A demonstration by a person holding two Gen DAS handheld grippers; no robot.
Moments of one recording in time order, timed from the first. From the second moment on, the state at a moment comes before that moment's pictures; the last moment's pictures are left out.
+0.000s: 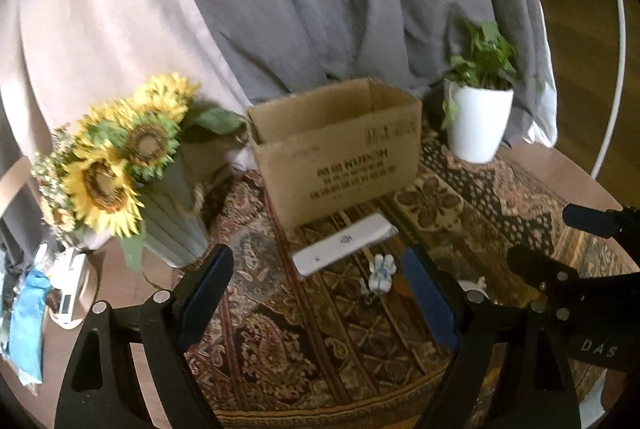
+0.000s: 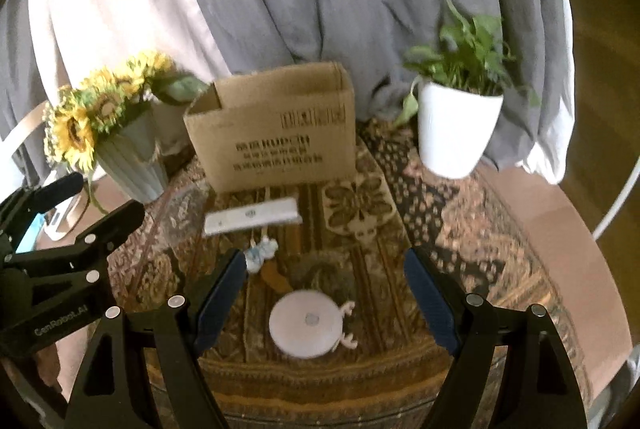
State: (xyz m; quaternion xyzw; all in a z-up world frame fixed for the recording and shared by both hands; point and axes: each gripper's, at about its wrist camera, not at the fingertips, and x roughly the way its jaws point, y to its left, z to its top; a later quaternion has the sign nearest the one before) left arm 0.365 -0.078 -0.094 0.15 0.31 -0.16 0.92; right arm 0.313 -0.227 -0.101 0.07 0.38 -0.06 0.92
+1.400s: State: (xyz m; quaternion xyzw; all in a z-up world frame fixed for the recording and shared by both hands) left arm 0.426 -0.114 -0.219 0.17 0.38 -0.26 0.87; right arm 0.330 -0.206 -0.215 0.09 0.45 -0.08 0.89
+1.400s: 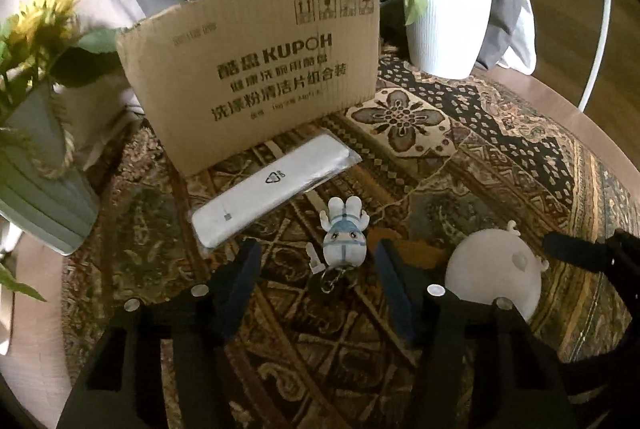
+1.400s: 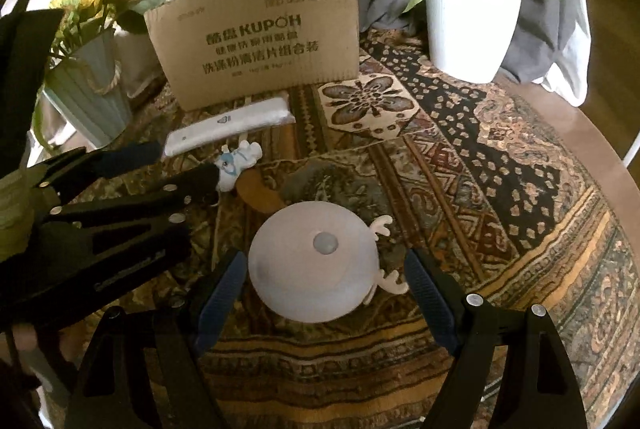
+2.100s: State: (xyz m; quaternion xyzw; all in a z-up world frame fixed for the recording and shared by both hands) left arm 0.444 -0.126 -0.235 0.14 0.39 -0.28 0.86; right arm 0.347 -0.207 -0.228 0.10 0.45 -0.06 0.88
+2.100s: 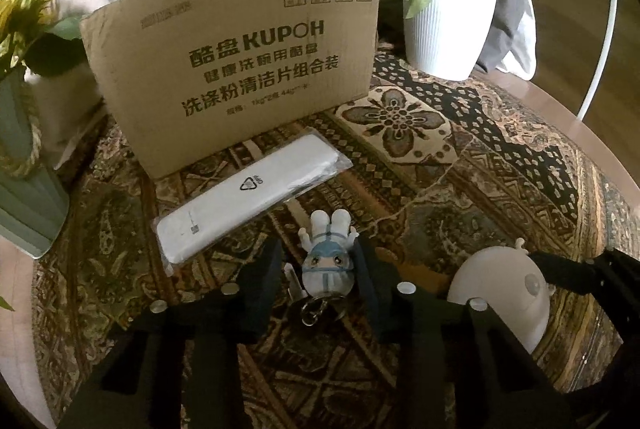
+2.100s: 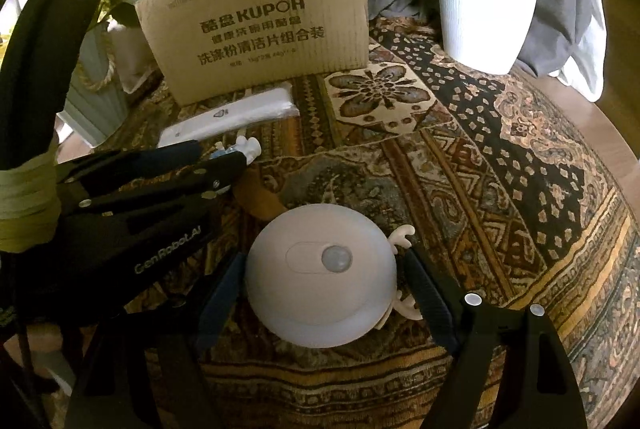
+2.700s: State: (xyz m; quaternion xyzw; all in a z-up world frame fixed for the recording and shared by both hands) left arm 0.443 -0.117 -0.237 0.12 0.41 -0.29 0.86; right arm 0.347 -0.205 -0.225 0.10 0.46 -0.07 0.88
